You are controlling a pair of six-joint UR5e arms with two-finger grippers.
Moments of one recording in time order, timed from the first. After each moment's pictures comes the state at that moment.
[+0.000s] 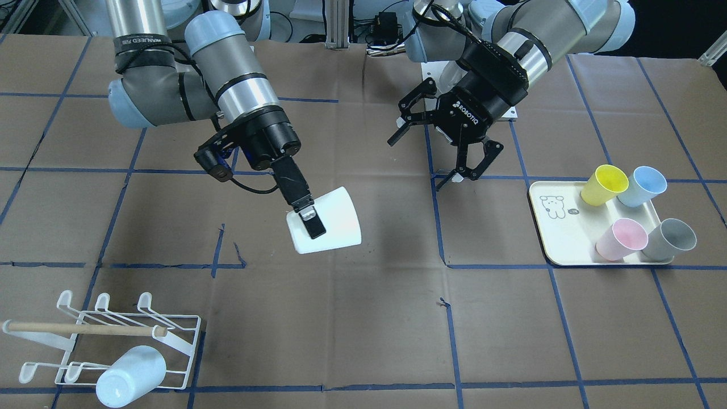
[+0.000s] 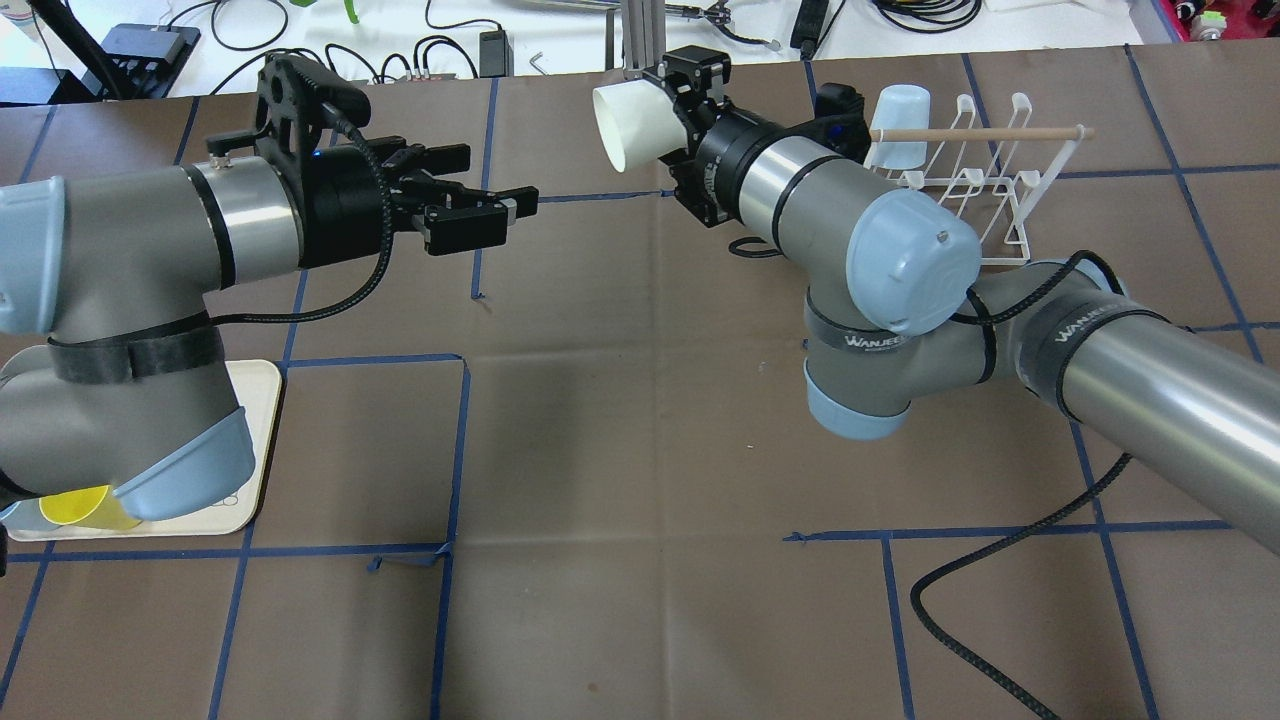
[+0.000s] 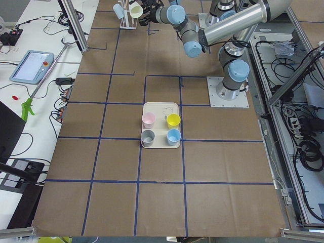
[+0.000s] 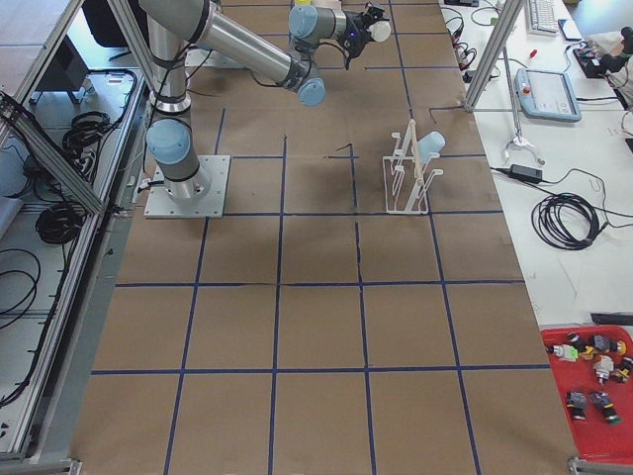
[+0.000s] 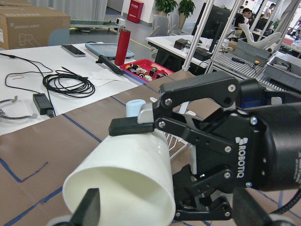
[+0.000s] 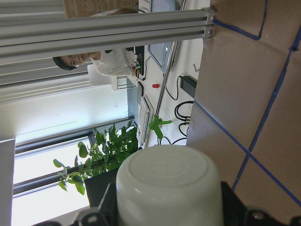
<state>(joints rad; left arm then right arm) -1.42 -1.46 -2.15 -0.39 0.74 0.46 1.75 -1.30 1.99 -3.45 -1.26 1.56</state>
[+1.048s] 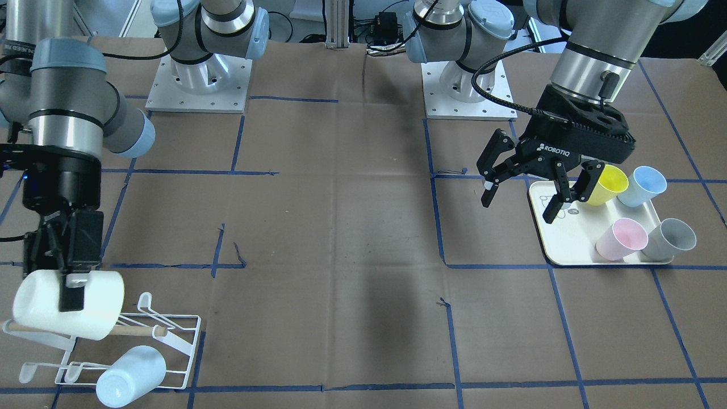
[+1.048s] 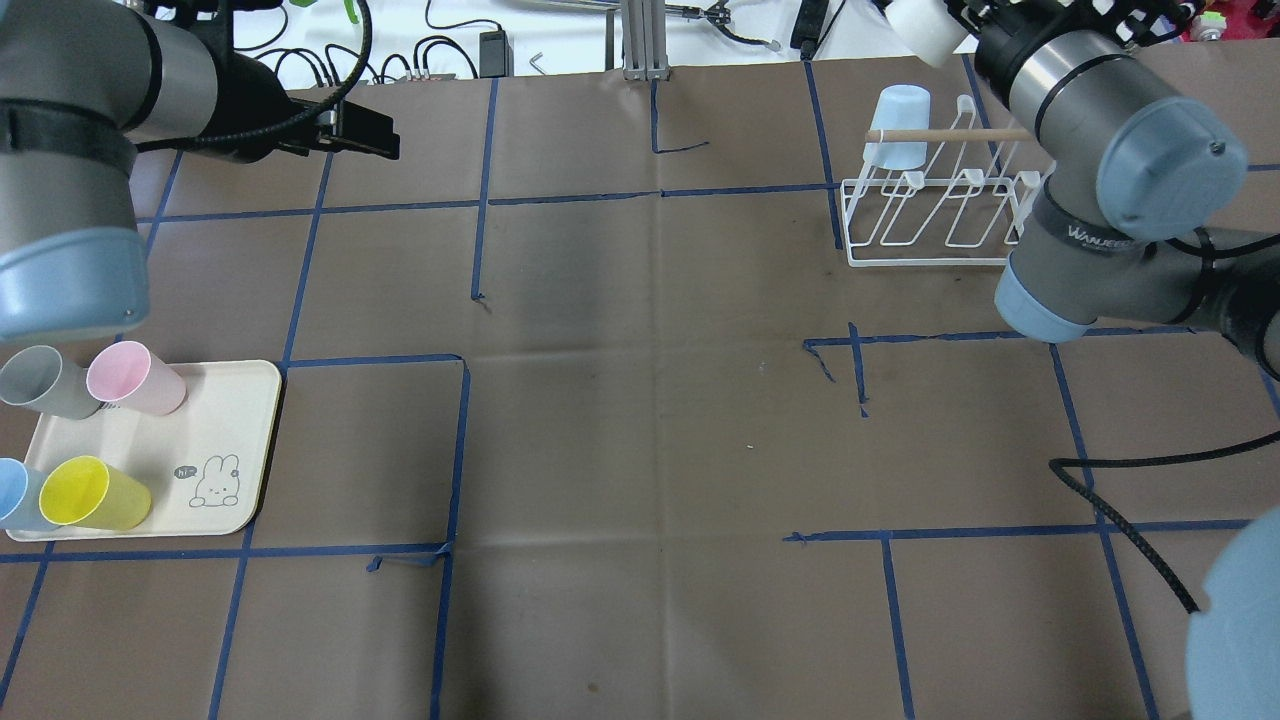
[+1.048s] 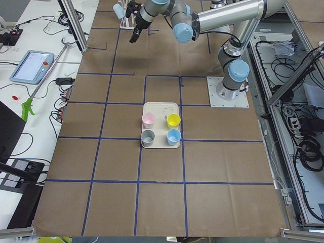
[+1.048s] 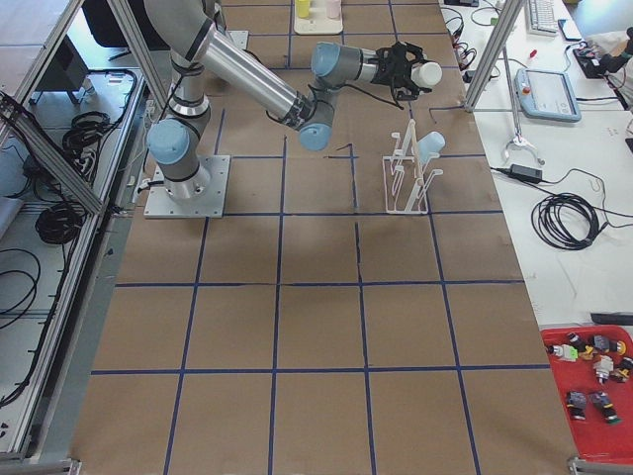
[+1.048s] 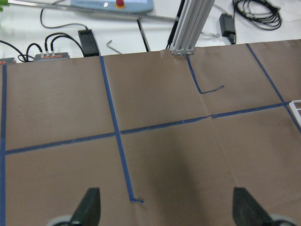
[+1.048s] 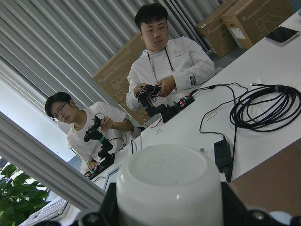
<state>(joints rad) -1.44 -1.57 -1.72 -1.02 1.36 0.26 1.36 -1.24 1.91 -3.53 -1.26 0.53</state>
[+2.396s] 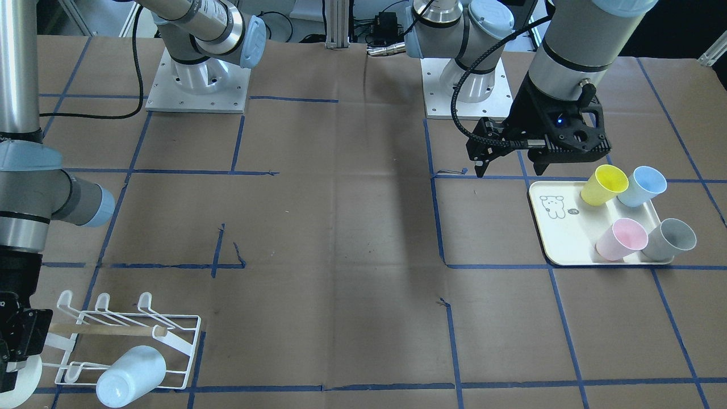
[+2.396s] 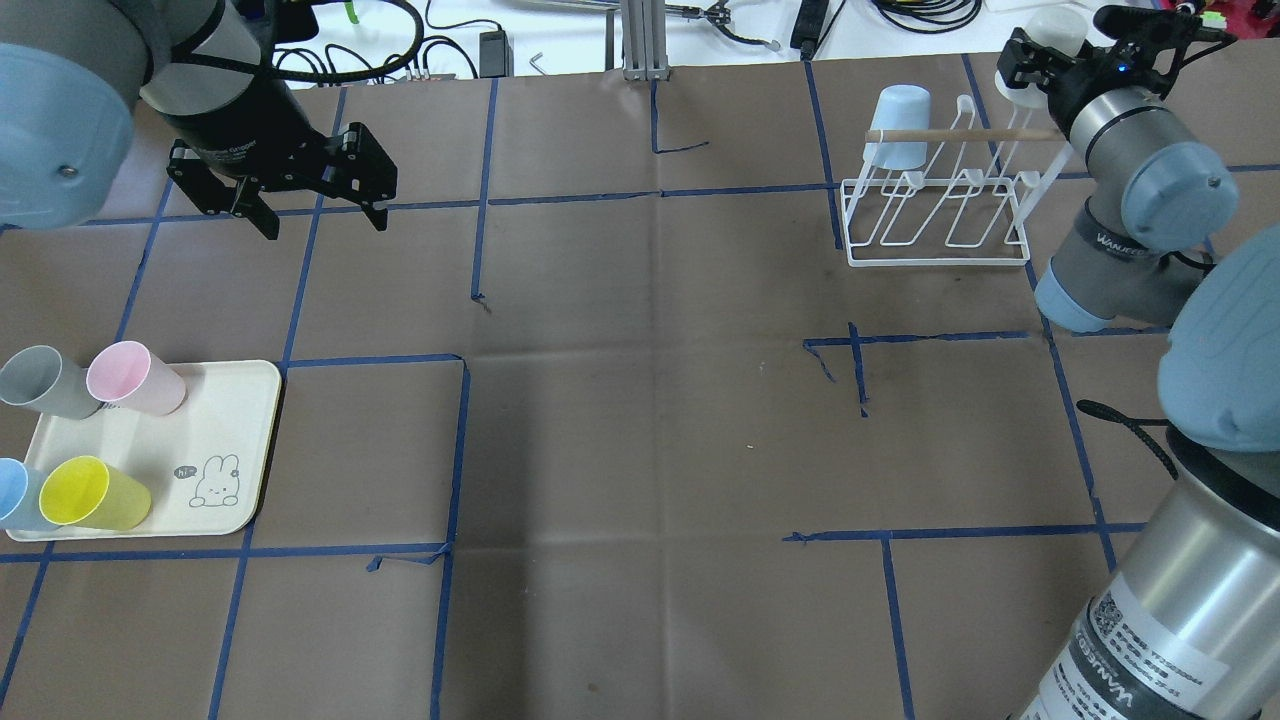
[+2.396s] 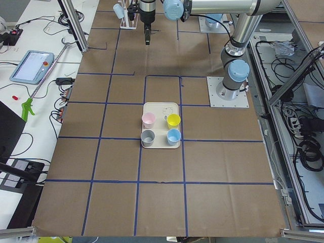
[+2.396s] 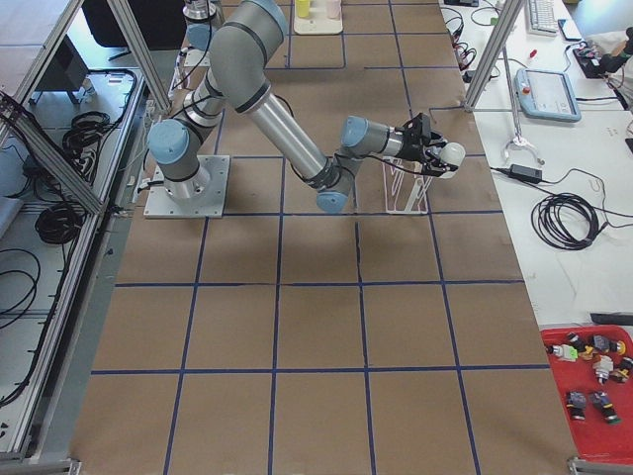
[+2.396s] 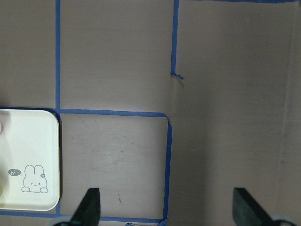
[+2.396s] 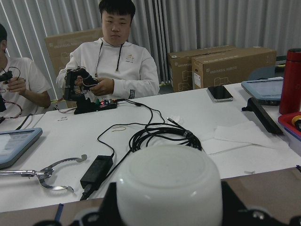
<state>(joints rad) -1.53 -1.61 -1.57 -1.49 1.58 -0.03 1.21 -0.93 1.81 -3.71 -1.26 0.04</state>
